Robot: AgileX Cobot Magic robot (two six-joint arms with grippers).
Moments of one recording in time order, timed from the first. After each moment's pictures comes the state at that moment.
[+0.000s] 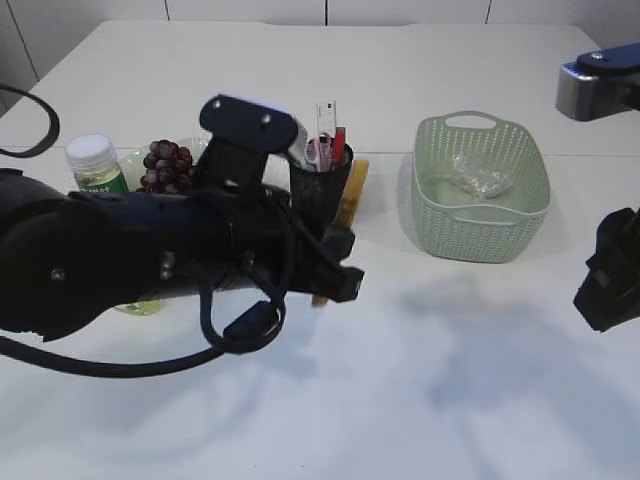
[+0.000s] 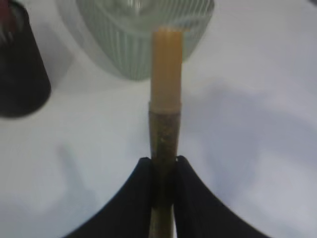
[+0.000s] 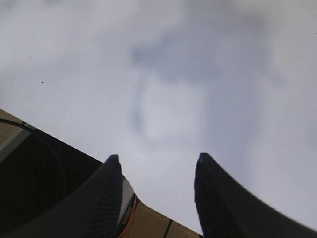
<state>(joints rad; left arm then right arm) -0.88 1.64 -0.86 -0.23 -0.16 0.03 0.43 1.21 -1.06 0.04 1.24 -0.04</state>
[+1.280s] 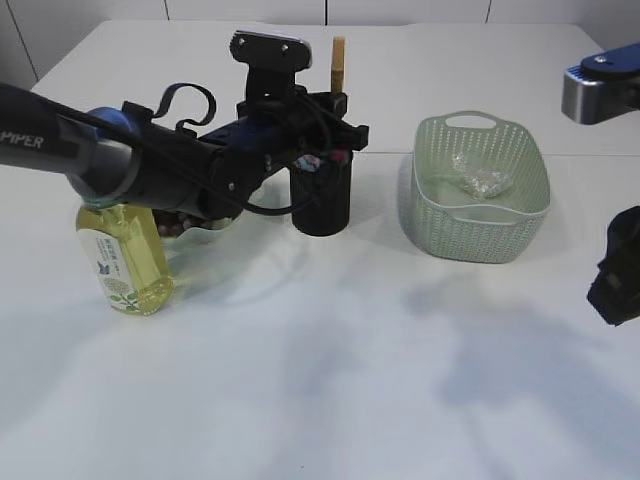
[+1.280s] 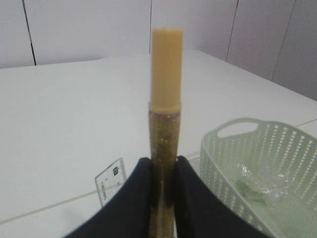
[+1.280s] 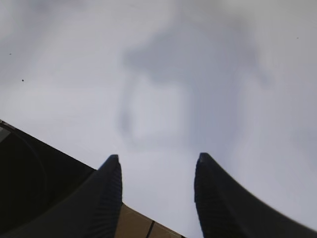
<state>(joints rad) -0.63 2.20 -1.42 -0.14 -0.59 0.03 0.43 1.21 -1.06 -0.02 1.24 -0.05</state>
